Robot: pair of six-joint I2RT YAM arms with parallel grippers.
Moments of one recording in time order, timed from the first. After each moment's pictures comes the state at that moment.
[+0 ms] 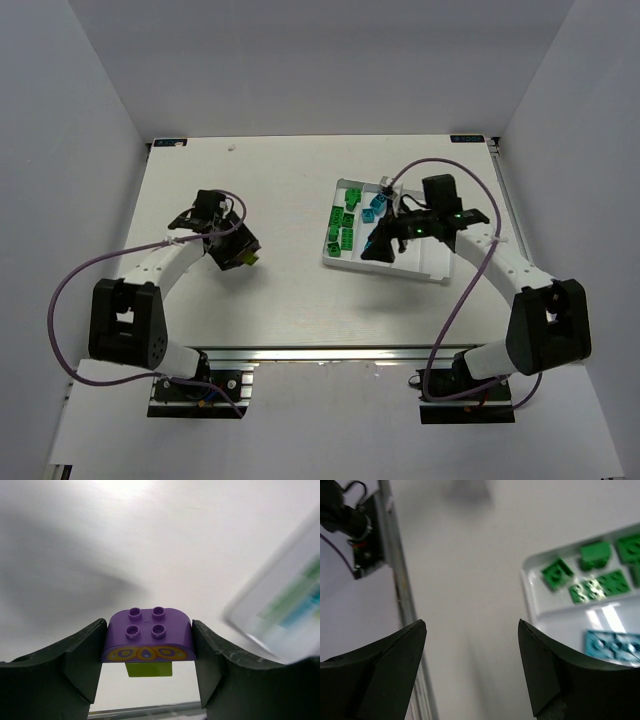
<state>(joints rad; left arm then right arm) -0.15 1.46 0.93 -0.58 0.10 -0.79 0.28 1.41 1.00 -0.41 -0.99 -0.36</state>
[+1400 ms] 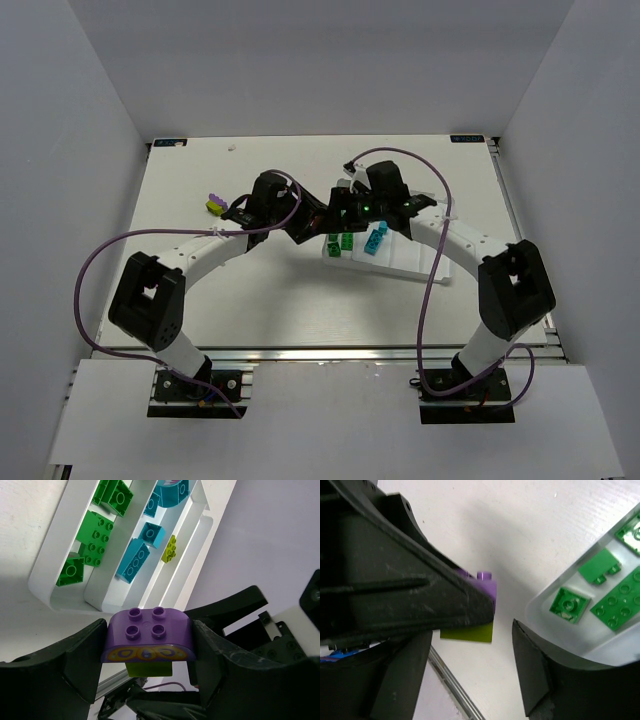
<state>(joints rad) -0.52 1.60 1.09 -0.11 0.26 -1.28 0.57 1.65 1.21 -0.21 -0.54 0.46</state>
